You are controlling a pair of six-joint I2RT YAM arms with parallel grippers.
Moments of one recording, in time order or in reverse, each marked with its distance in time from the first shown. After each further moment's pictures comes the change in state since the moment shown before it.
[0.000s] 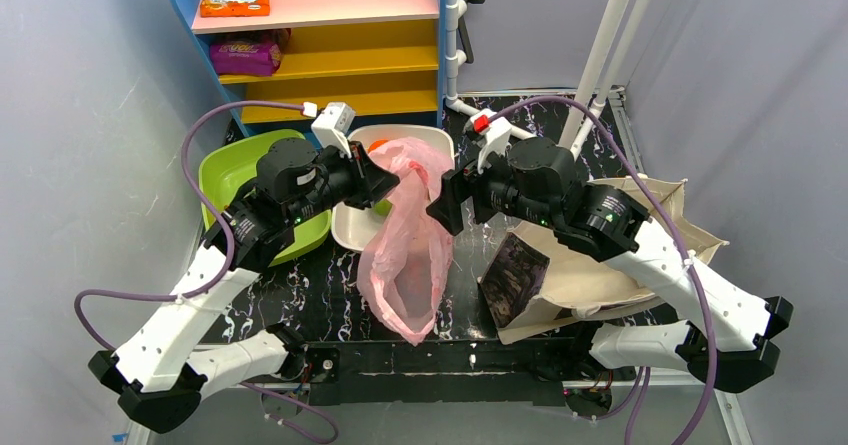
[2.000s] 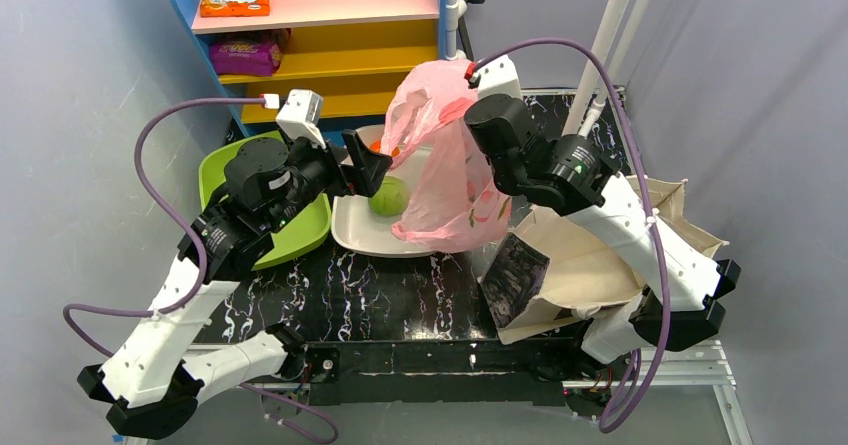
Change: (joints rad) left arm -0.002 -0.036 0.089 -0.010 -0.221 0.100; right arm -0.001 0.308 0.478 -0.372 0.837 -0.111
